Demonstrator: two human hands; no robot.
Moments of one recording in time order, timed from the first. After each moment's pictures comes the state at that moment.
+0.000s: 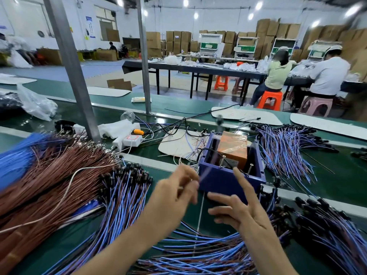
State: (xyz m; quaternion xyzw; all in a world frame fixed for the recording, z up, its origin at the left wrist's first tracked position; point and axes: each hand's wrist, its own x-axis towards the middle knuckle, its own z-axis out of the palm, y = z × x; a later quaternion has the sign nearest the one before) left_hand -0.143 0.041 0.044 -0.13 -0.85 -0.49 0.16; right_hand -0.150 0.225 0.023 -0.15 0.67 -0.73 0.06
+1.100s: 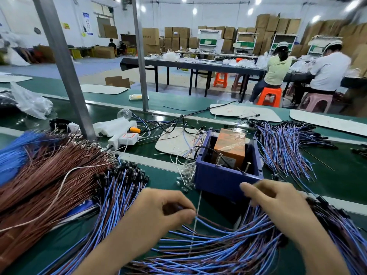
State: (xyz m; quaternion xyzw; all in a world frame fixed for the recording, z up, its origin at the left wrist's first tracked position) left_hand -0.122 0.027 0.053 -0.12 -0.86 -0.49 0.04; right_hand -0.181 0.271 0.068 -0.02 0.91 -0.41 0.00
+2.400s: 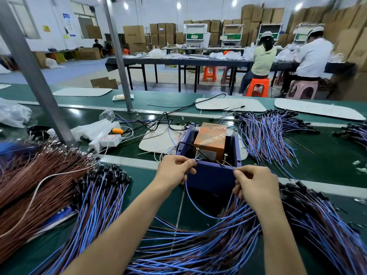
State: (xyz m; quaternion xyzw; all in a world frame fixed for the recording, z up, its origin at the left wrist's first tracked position) left_hand -0.250 0.097 0.023 0.07 -0.76 -0.64 0.03; right_hand -0.225 0.283 0.033 0.08 0.85 -0.51 -0.08
